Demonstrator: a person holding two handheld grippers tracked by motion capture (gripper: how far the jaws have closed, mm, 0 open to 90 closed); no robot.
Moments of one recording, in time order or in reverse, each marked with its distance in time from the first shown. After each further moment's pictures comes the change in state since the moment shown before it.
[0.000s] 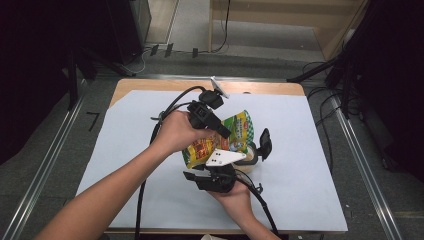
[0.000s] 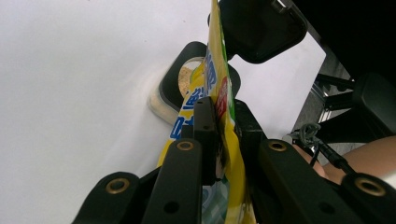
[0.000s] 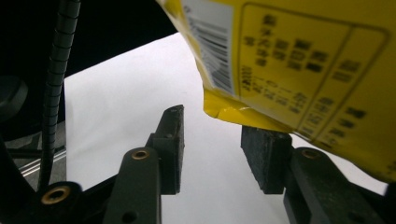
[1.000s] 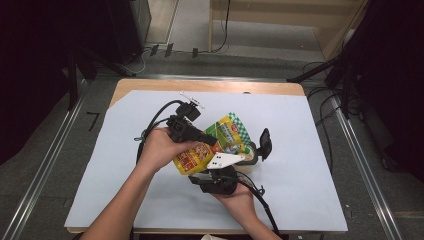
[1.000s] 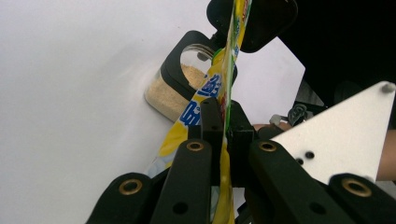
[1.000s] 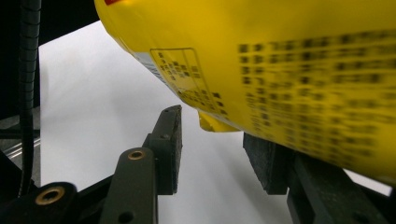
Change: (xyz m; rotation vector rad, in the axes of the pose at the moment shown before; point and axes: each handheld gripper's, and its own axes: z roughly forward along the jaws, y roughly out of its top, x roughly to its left) left arm 0.022 -0.060 -0.006 -0.170 -0.085 -0.005; right arm -0.010 -0.017 0.004 0.089 -0.040 -0.004
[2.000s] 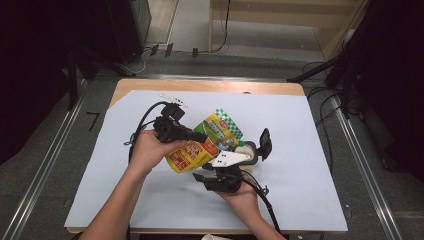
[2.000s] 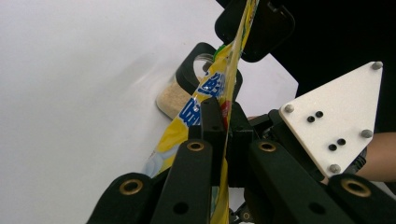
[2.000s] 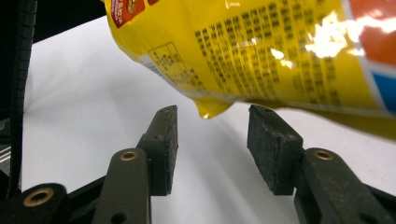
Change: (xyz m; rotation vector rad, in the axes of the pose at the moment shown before) left arm 0.026 -0.019 -0.019 -0.121 -0.036 -0.008; right arm -0.009 -0.003 -0.008 -0.017 -0.039 0.005
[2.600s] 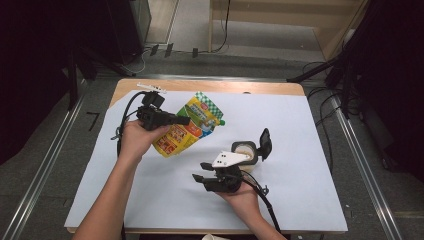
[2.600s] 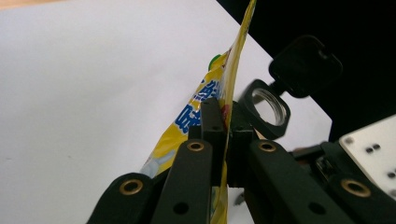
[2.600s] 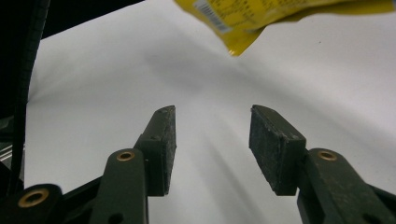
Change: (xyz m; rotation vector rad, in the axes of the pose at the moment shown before) left arm 0.045 0.001 -0.032 -0.138 0.109 -0.047; right arm 0.001 -0.002 0.001 0.005 0.014 -0.008
